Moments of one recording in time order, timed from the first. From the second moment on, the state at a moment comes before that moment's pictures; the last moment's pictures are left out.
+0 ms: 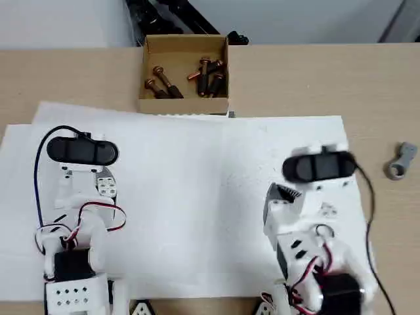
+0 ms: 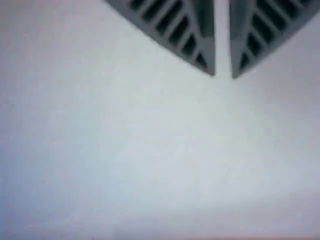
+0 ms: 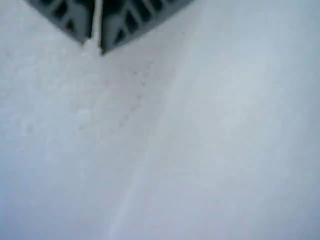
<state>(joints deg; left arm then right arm) -11.3 -78.1 72.0 49.8 -9.6 -11.8 -88.6 57.9 75.5 -8.7</state>
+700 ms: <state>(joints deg) -22.2 -78.1 85.0 42.9 -5.1 -11.7 -102.7 79.9 75.3 -4.7</state>
